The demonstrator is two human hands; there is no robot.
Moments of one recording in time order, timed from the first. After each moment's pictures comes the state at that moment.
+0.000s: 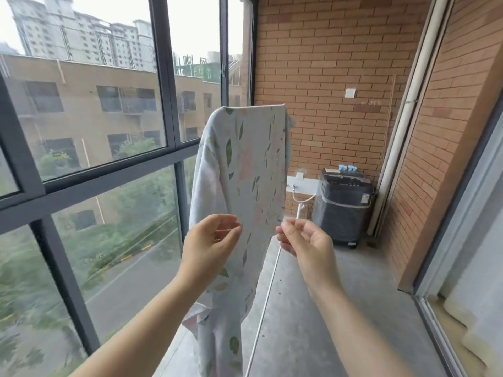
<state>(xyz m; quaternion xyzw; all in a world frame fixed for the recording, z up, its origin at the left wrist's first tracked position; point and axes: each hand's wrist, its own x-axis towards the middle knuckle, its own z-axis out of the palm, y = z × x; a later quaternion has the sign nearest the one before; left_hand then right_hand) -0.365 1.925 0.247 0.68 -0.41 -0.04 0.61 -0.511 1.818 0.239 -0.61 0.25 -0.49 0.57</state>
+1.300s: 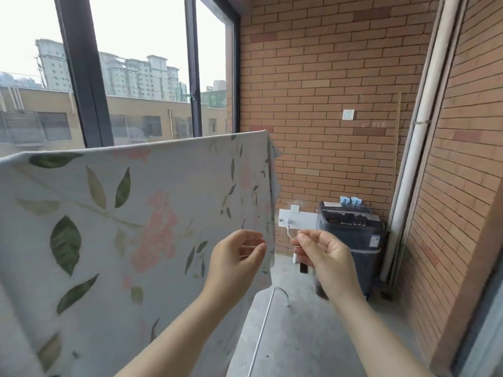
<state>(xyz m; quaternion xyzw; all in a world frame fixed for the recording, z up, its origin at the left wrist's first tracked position) -0.320 1.471 0.277 0.67 -0.45 -0.04 0.60 -0.449 1.362 0.271 -0.64 0.25 -0.49 0.54</state>
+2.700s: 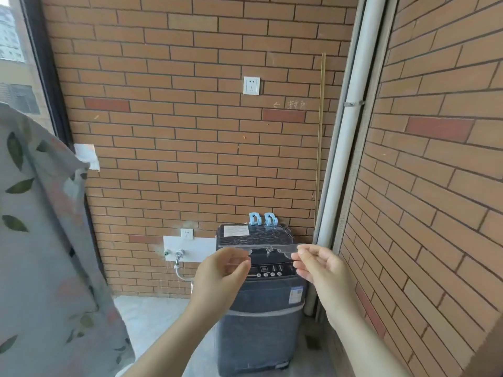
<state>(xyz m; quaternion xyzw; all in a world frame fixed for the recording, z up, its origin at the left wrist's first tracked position) -0.265 0.542 0.197 0.63 -0.49 -0.21 0.56 -0.447 0.468 0.202 -0.57 0.40 -0.53 0.48</state>
